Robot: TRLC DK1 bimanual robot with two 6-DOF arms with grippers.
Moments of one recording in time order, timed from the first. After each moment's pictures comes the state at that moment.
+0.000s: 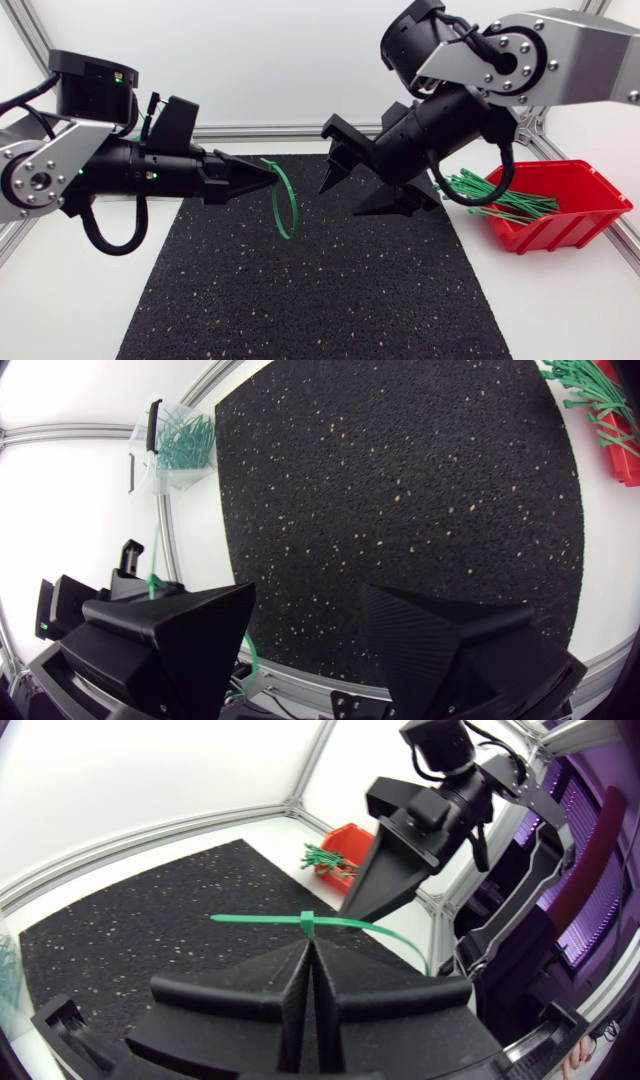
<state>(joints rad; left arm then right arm) -0.35 1.30 0.88 -0.18 0.74 0.01 0.57 1.55 1.32 -0.84 -0.36 0.90</state>
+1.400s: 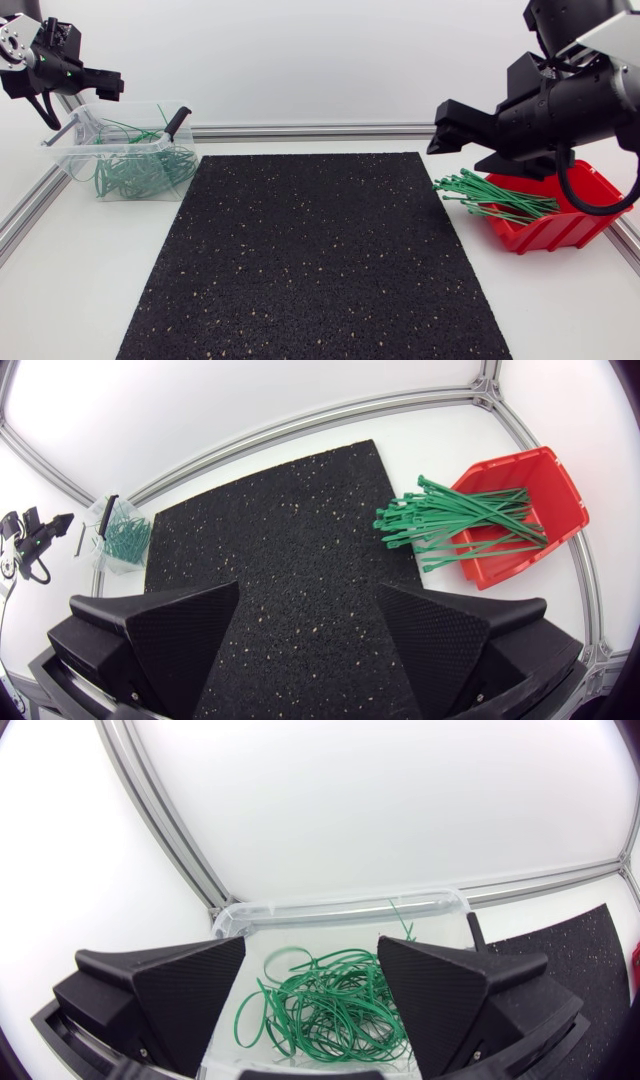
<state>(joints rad) 0.21 1.84 1.61 -0.36 -0.05 0.27 0.33 1.24 1.17 -0.83 0.04 0.54</state>
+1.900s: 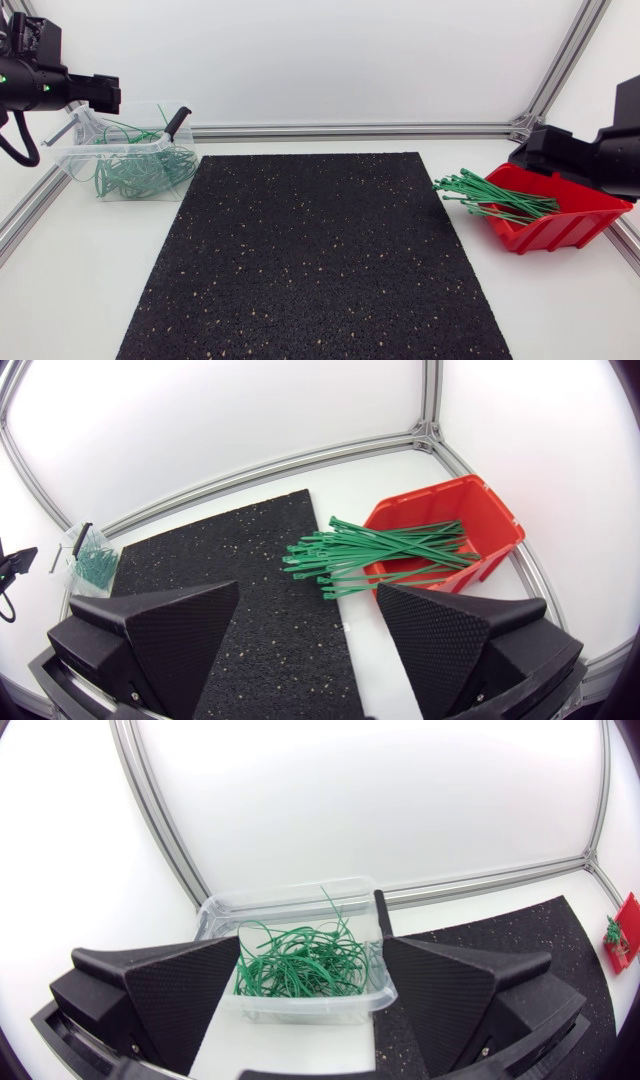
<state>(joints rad) 0.10 1.38 1.19 -0.30 -0.05 0.20 0.04 0.91 0.94 -0.74 0.04 0.29</state>
